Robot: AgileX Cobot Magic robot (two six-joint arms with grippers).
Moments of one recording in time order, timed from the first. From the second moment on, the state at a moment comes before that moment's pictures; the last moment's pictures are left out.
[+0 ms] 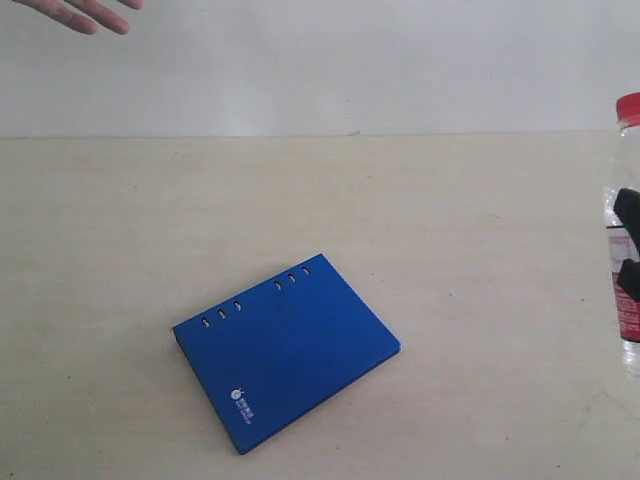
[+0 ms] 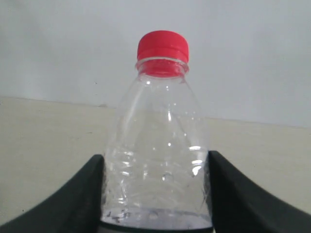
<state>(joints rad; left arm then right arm) 0.21 0.00 0.00 -0.02 0.26 0.07 -0.19 1.20 -0.13 -0.49 -0.94 0.22</state>
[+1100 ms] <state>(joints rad) 0.21 0.00 0.00 -0.02 0.26 0.07 -0.19 1.79 -0.55 -0.65 -1.00 0.28</state>
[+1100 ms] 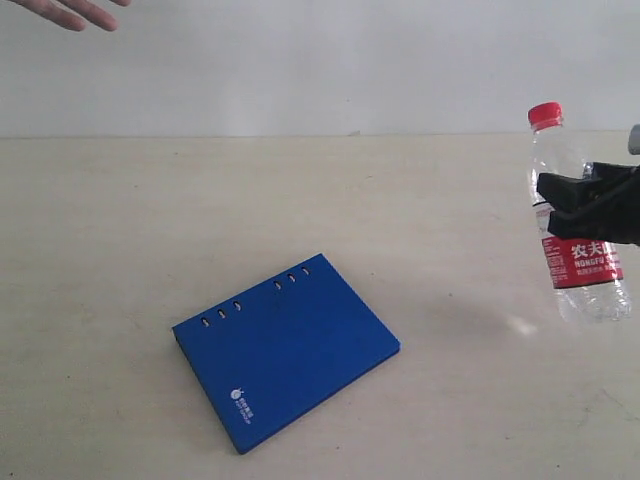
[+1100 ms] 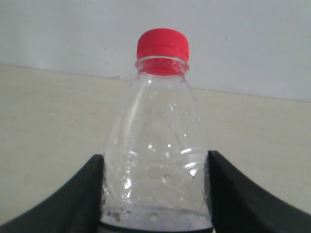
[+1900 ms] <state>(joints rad) 0.21 0.00 0.00 -0.02 0.26 0.07 -0.19 1.79 -0.56 -0.79 -0.73 0.29</state>
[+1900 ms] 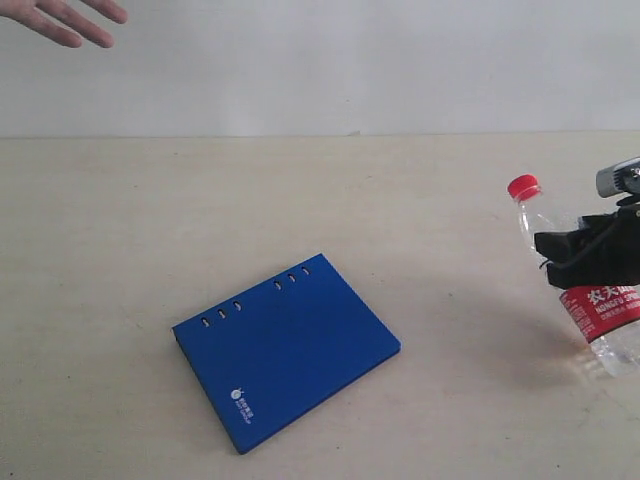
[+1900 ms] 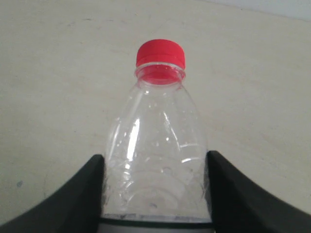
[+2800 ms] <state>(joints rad) 0.21 0.00 0.00 -0.02 0.26 0.07 -0.19 1.79 -0.56 -0.81 -0.56 0.29</state>
